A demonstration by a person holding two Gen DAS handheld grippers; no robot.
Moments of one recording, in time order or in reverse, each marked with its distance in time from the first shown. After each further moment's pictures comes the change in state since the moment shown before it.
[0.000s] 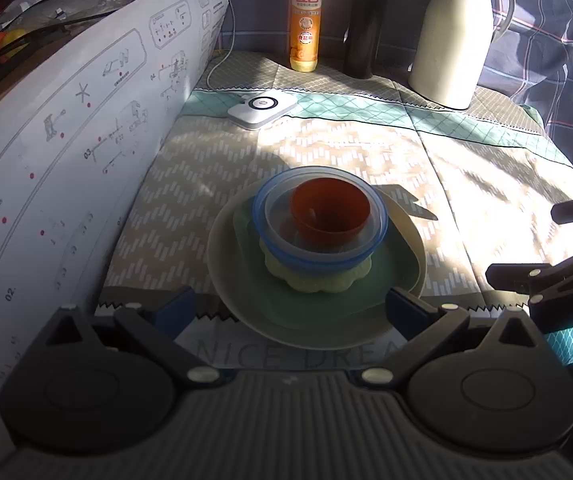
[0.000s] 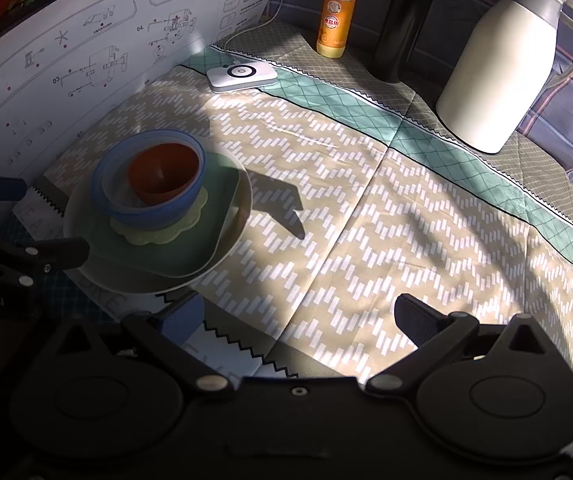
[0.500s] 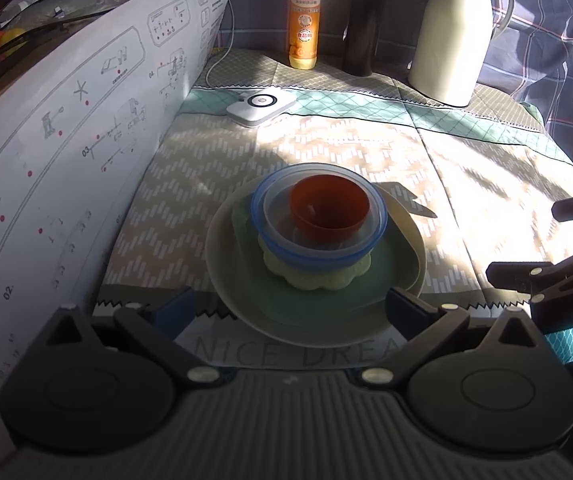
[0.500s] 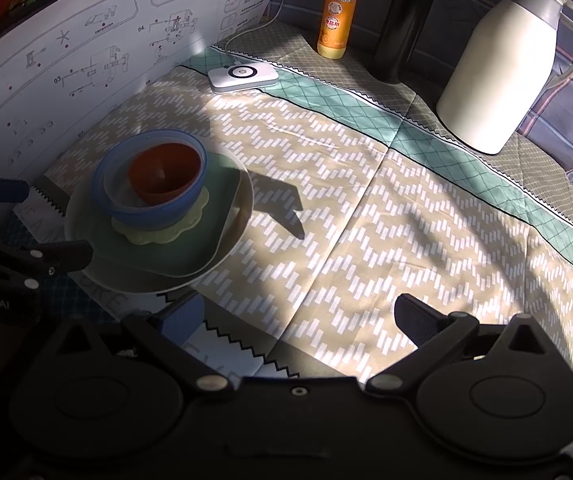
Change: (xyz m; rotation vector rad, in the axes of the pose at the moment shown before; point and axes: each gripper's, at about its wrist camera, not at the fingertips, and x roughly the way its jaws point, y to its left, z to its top) left arm 0.001 0.000 0.000 0.004 0.004 0.000; right arm -0.001 0.001 -0.001 -0.004 -0.004 0.000
